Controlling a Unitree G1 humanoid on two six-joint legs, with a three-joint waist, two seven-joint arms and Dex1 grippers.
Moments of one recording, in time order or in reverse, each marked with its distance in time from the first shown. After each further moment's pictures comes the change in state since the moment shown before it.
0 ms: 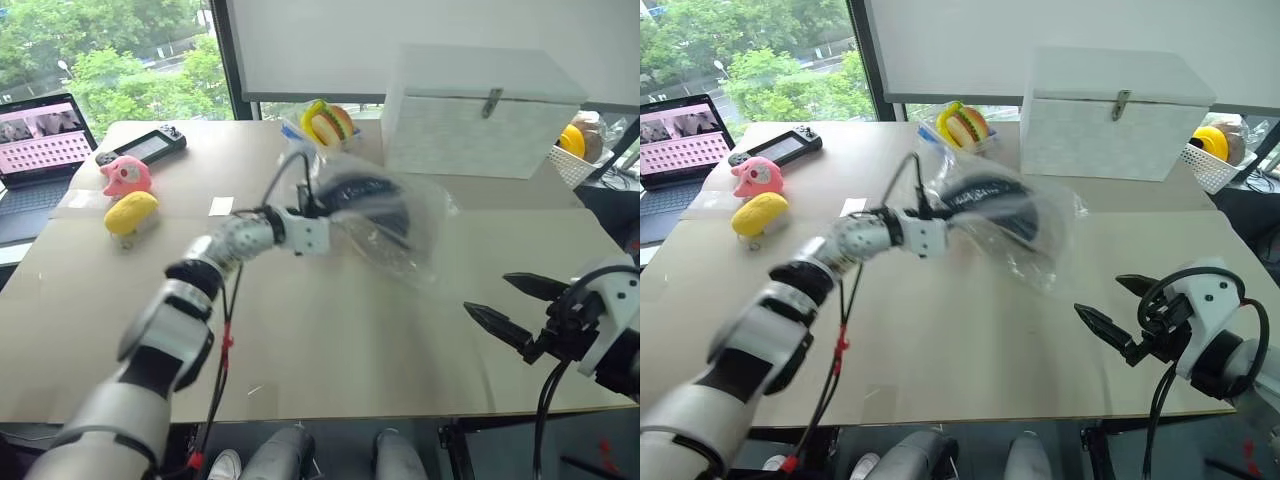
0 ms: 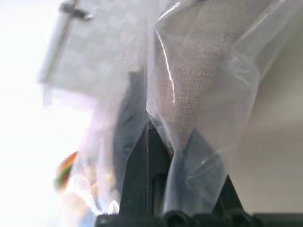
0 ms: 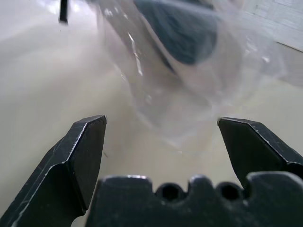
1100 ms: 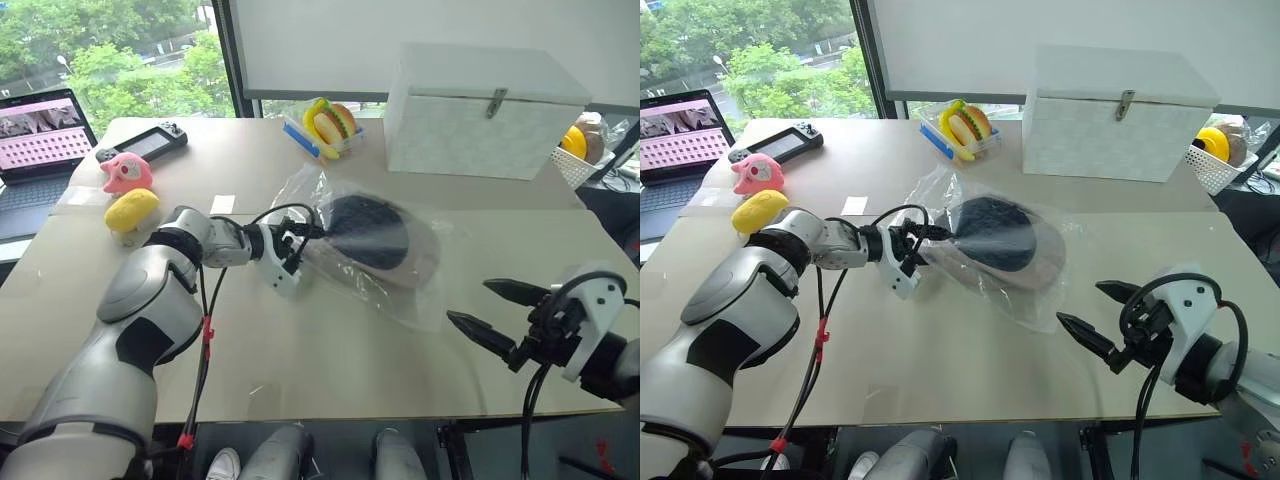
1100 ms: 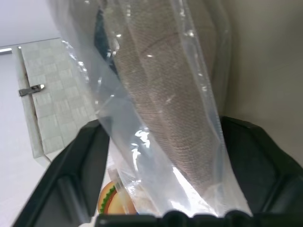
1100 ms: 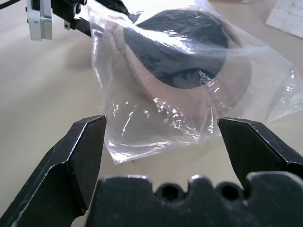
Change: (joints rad) left arm -0.123 0.022 -0.494 0.158 0.679 -0.123 0.811; right arm 0.015 0.003 0.071 -0.041 0.004 0.001 -0.042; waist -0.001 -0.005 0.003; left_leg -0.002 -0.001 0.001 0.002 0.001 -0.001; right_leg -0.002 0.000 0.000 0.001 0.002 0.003
